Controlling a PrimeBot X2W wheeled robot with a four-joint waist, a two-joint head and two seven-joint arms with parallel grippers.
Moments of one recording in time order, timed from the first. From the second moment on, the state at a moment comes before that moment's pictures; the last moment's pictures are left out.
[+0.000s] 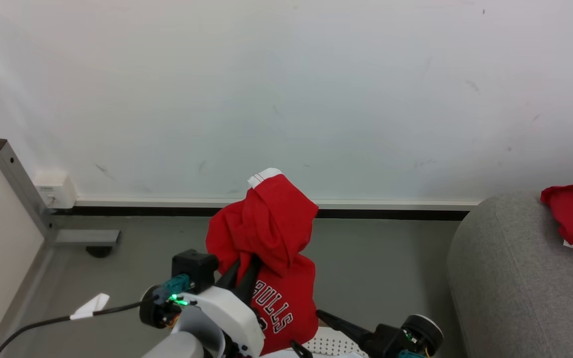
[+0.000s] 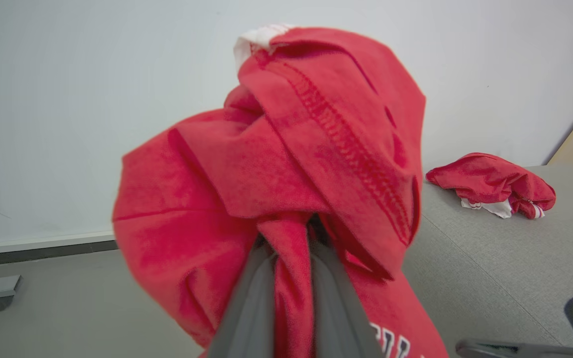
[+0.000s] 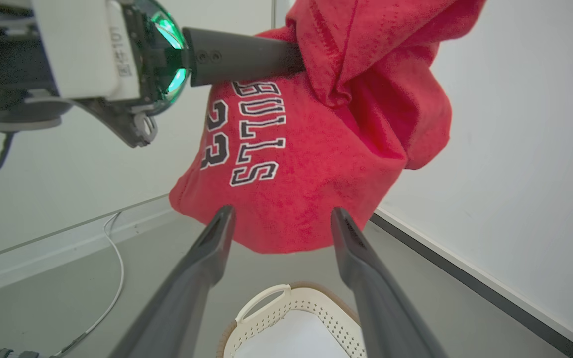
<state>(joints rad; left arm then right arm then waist) -0.43 0.32 -0.79 0.26 -0.72 0.19 -0.15 -0.32 -0.18 0.89 0.33 0.46 0.13 -0.15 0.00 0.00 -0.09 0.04</state>
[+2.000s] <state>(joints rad) -0.44 0.29 -0.84 0.21 -0.76 0.19 -0.12 -0.54 -0.07 0.85 0.67 0.48 0.13 -0.26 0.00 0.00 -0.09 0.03</state>
